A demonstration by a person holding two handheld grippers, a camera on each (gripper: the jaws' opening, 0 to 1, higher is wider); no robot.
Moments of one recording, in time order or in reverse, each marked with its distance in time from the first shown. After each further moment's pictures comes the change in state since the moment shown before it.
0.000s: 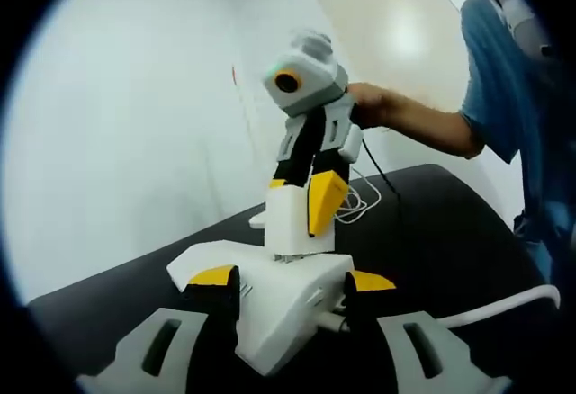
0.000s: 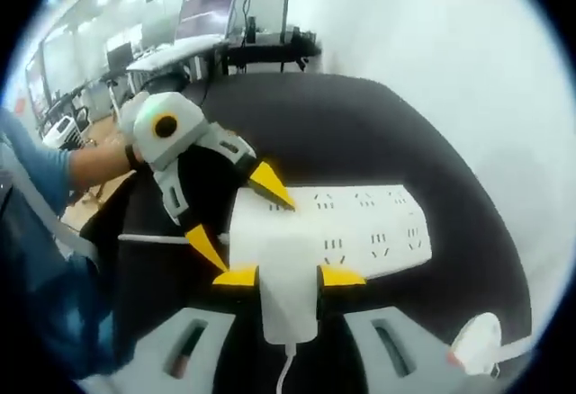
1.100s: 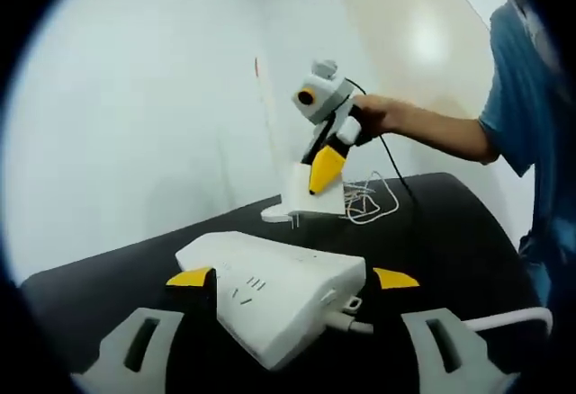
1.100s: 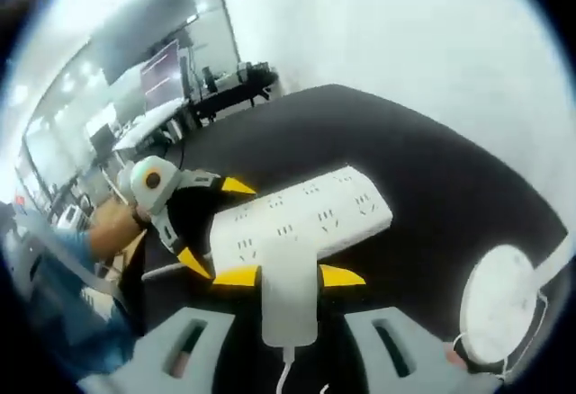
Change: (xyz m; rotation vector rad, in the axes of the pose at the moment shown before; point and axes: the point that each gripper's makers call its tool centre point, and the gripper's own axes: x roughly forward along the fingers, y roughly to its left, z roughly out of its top) left arm 0.000 0.044 -0.013 -0.100 0.028 0.059; right arm -0.038 -0.045 -0.024 0.417 -0.079 0.071
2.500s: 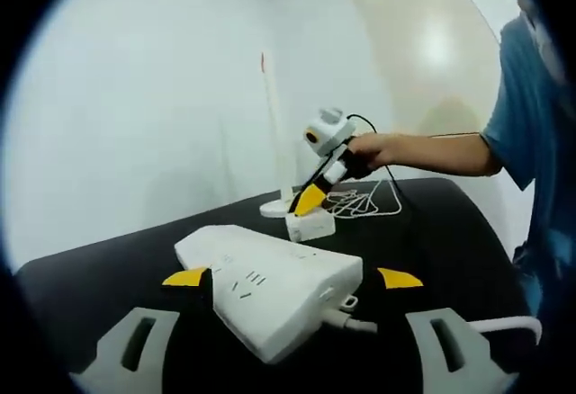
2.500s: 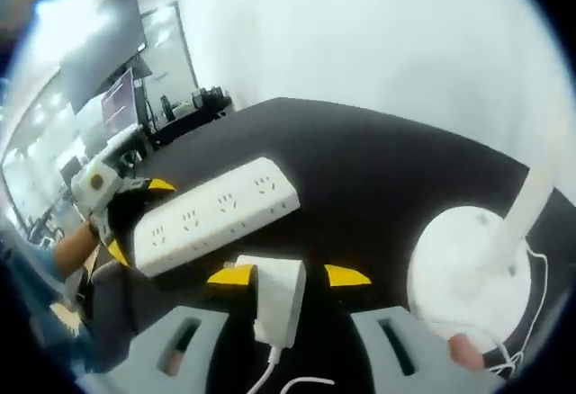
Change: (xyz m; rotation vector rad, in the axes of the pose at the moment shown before) left arm -0.011 -0.032 0.007 -0.050 0.021 -0.004; right arm -0.008 -0.077 -0.018 0.052 -0.147 -0.176
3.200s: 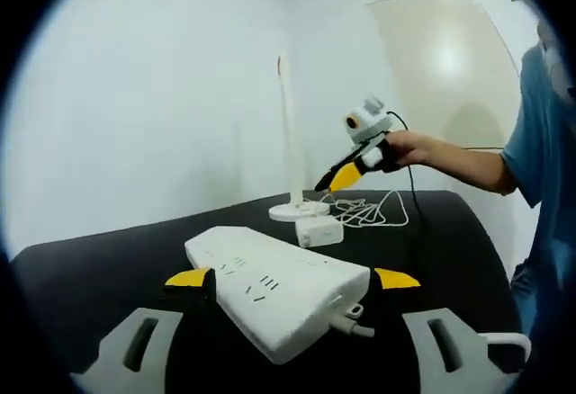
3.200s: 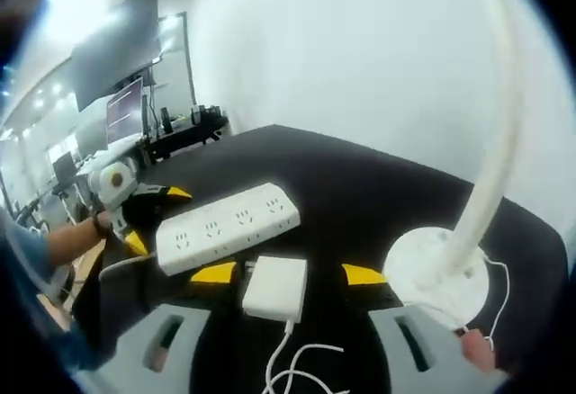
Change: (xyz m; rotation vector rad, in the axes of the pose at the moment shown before) left arm -0.003 0.010 0.012 -0.078 -0.007 0.042; right arm -0.057 0.012 0.014 -0.084 -0.109 -0.075
